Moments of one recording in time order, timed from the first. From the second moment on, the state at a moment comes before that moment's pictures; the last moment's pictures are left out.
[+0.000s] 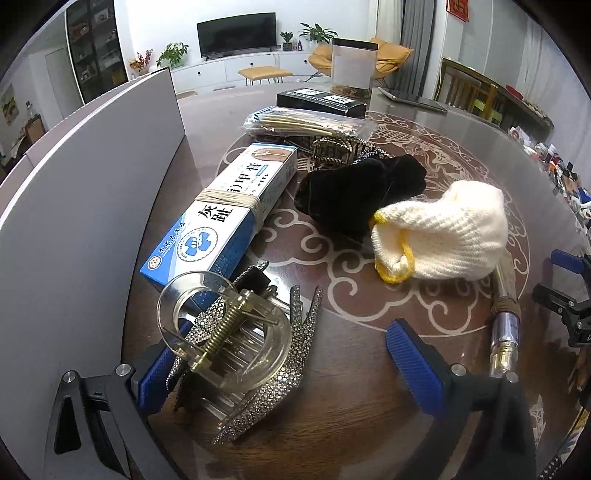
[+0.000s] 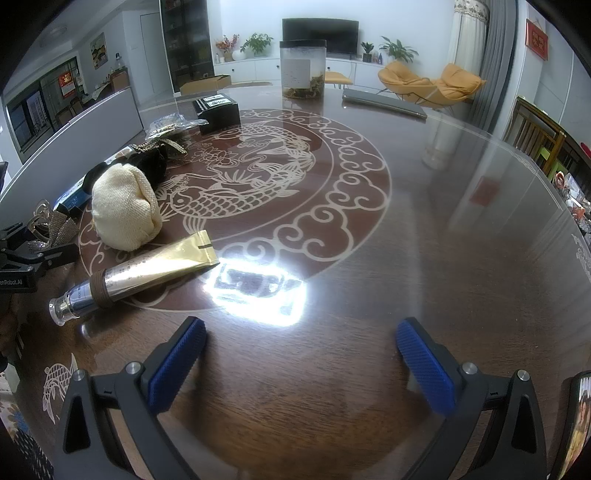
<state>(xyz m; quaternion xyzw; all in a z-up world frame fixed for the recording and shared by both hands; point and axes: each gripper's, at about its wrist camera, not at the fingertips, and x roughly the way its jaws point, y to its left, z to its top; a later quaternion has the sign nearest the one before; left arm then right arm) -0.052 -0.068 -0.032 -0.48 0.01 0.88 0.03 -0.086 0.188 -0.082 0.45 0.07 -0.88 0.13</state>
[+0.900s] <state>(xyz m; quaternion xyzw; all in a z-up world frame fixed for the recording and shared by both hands) -0.003 -0.052 -0.025 -0.46 -0.01 0.89 -0.03 -0.086 0.188 -0.082 0.45 0.07 -0.88 0.13</state>
